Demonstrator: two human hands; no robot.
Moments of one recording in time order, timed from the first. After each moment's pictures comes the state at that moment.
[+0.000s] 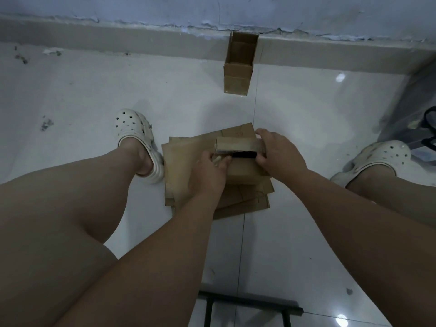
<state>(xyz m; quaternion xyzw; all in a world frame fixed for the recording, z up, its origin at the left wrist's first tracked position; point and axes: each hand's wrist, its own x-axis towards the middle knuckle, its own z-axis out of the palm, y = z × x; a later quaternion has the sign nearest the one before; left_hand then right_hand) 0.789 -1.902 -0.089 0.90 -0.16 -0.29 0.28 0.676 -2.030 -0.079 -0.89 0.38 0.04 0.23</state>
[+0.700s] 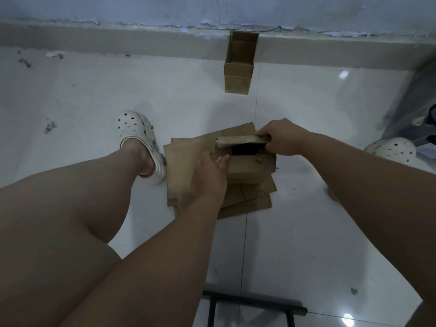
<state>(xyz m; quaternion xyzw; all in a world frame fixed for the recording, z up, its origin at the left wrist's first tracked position) 0.784 -1.902 -0.086 0.92 -0.18 -0.26 0.25 0.697 -2.079 -0.054 -0.89 0.30 0.23 0.25</state>
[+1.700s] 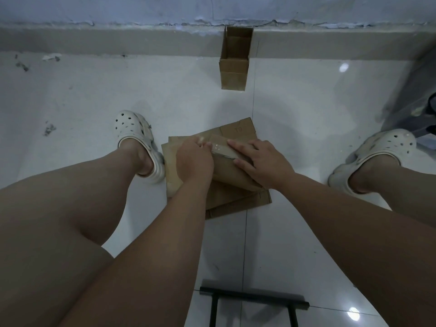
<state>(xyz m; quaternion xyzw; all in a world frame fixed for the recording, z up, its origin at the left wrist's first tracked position) 0.810 -1.918 -0.067 0.92 -0.10 -0.21 0.31 0.670 -2.011 -0.100 -0.90 0.30 0.05 0.31</state>
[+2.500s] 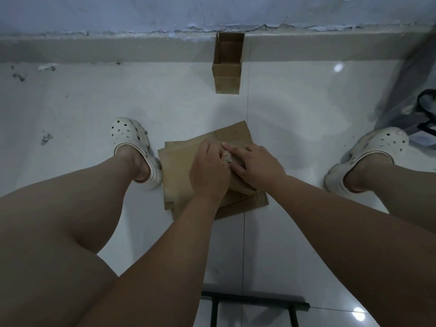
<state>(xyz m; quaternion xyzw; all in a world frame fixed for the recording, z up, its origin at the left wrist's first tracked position) 0.772 -1.912 -0.065 0.88 -0.37 -0.10 0.27 0.675 -2.007 -0.101 -0.89 0.33 0.07 0.31</state>
